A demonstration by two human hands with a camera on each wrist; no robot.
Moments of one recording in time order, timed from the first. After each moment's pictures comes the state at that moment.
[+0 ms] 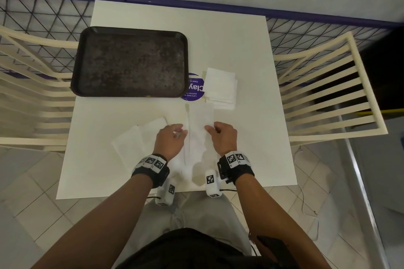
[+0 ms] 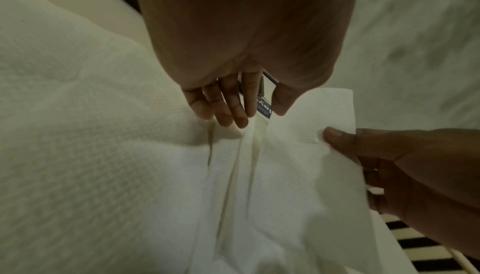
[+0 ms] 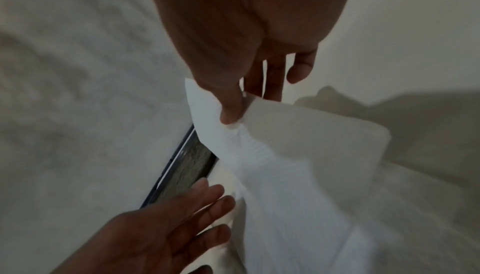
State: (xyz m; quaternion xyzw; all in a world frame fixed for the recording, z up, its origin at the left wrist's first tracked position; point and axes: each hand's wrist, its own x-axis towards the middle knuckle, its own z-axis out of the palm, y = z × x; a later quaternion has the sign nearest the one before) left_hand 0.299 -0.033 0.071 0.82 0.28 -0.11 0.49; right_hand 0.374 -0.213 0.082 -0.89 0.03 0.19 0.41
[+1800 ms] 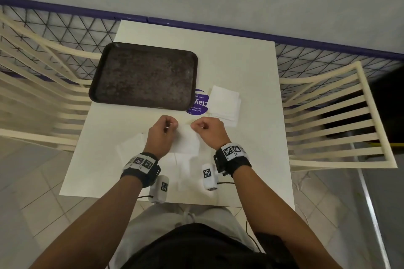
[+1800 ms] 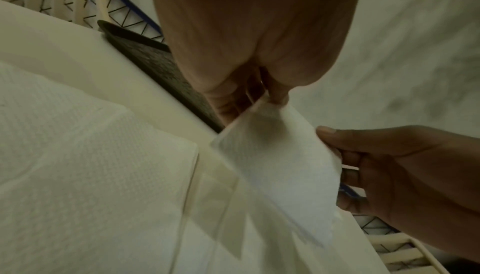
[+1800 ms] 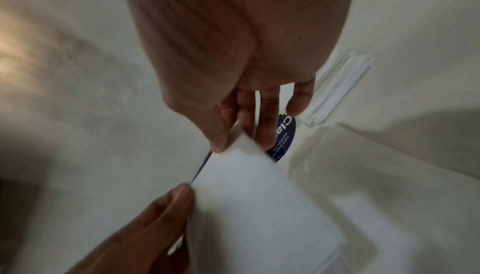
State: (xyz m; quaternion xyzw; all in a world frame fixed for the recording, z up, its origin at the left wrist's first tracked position) left_hand 0.313 -0.011 0.111 0.81 0.27 0.07 0.51; right_hand 0.423 -0.175 0.121 -0.85 -0.17 0.23 0.44
